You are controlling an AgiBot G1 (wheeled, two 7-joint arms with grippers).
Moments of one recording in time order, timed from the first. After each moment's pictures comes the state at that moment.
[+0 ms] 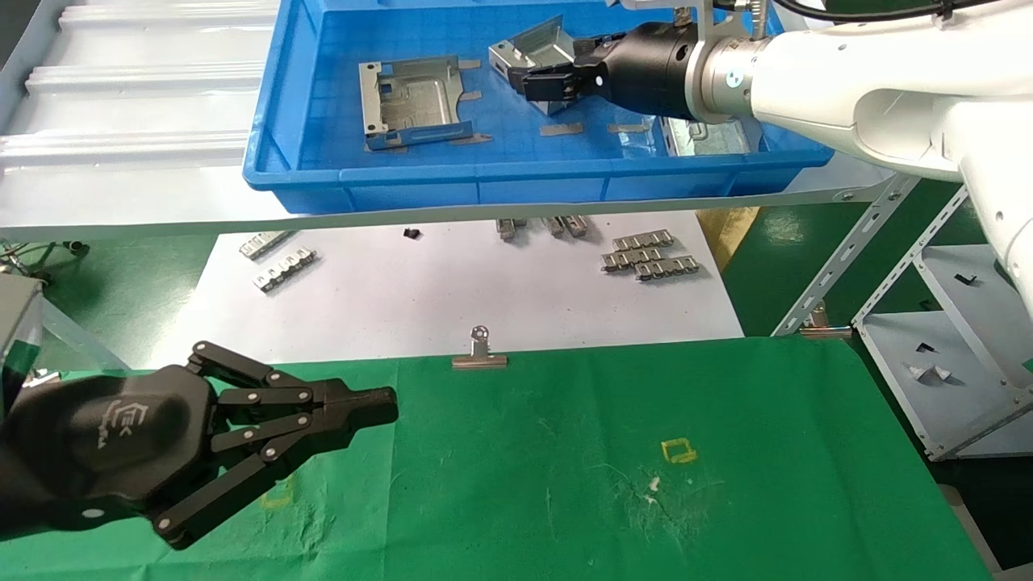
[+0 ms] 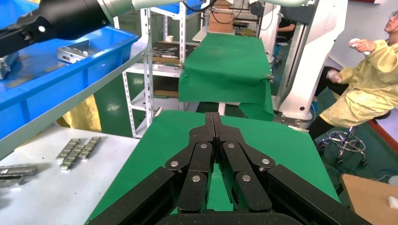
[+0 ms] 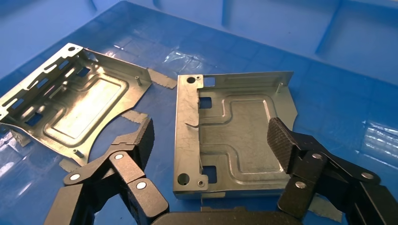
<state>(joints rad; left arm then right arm) -1.09 0.56 0.39 -1.24 0.64 1.44 -0.12 1.92 -1.36 -0.65 0.24 -1.41 -0.77 0.33</state>
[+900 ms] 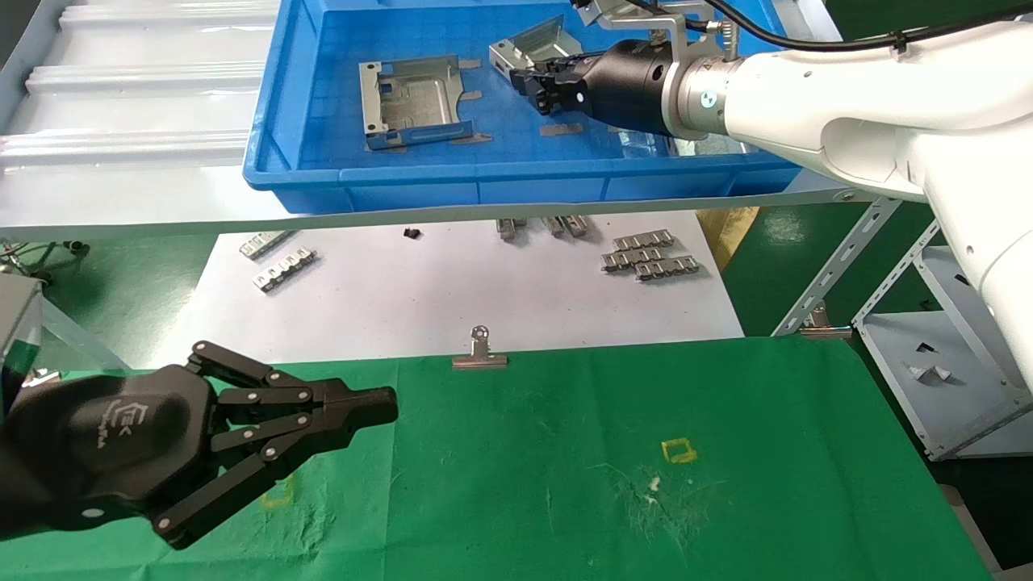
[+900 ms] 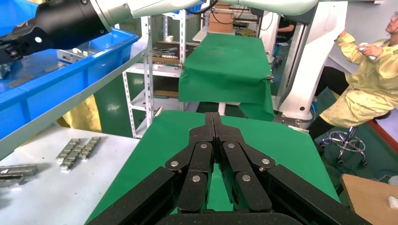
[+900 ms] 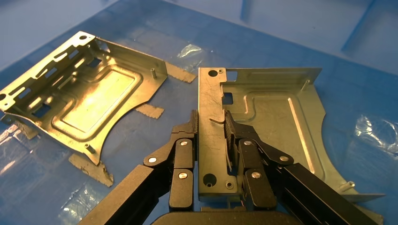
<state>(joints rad) -1.09 0.56 0.39 -1.24 0.64 1.44 -0.12 1.90 -1.36 -0.80 0.30 -1.27 -0.69 0.35</state>
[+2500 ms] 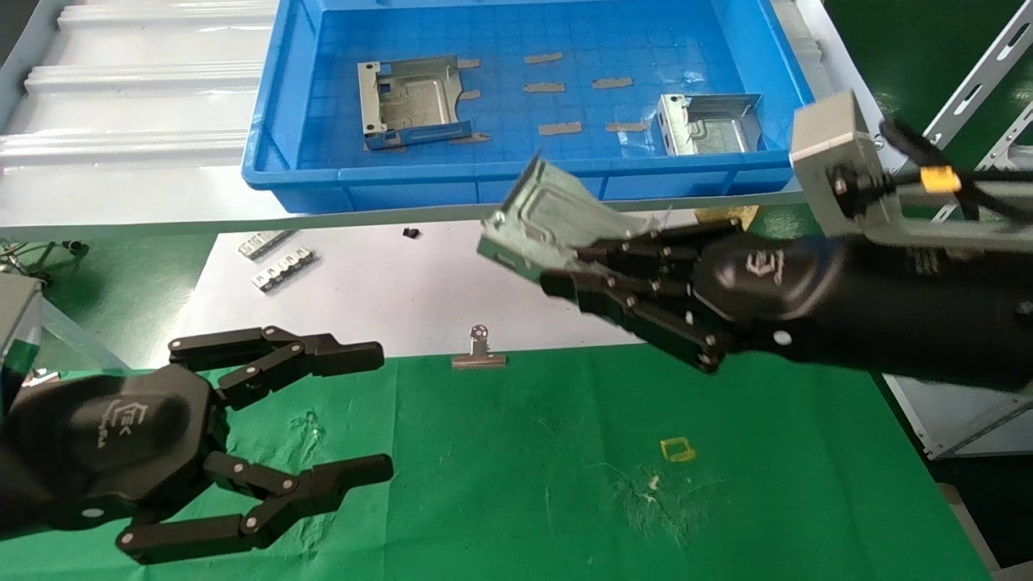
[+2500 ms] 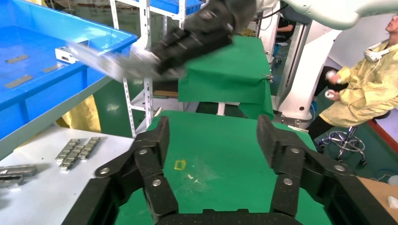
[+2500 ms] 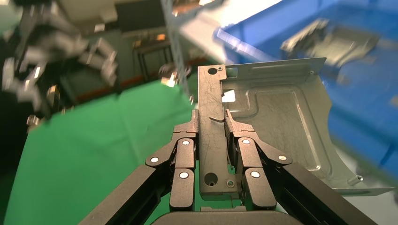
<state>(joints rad) -1.09 0.56 0.39 -1.24 0.64 1.44 -0.12 1.44 -0.61 -0.67 1.27 -0.85 -1.14 0.44</state>
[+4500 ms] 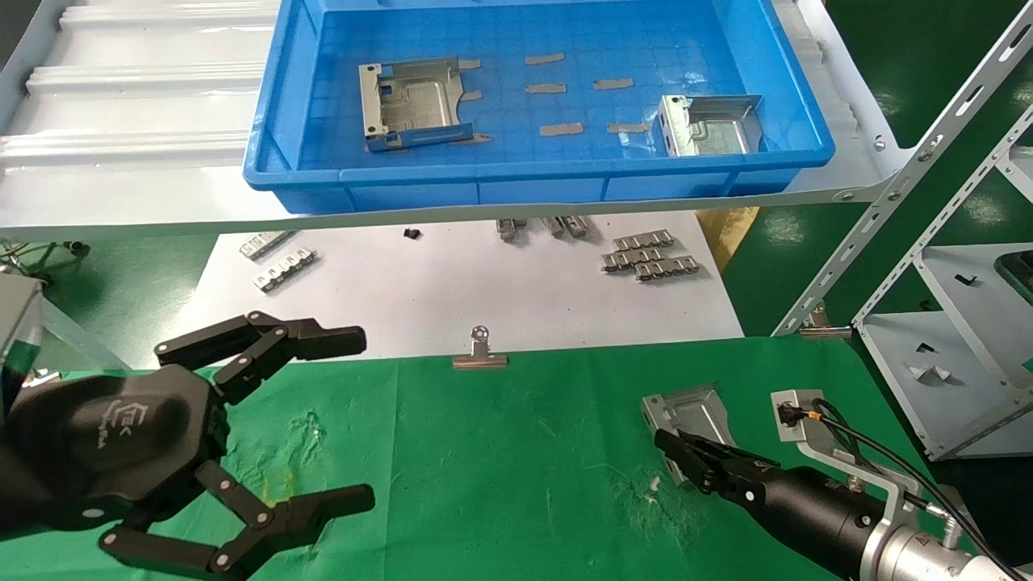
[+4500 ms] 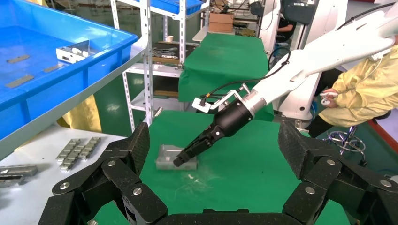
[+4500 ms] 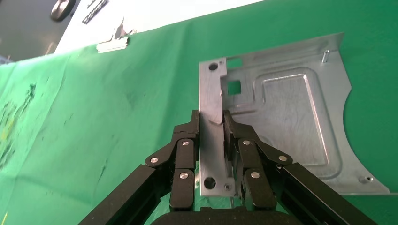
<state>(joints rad) -1.09 0.56 0.39 -1.24 0.64 1.44 -0.12 0.84 -0.60 -0.83 1.36 -0.94 -0.31 0.80</state>
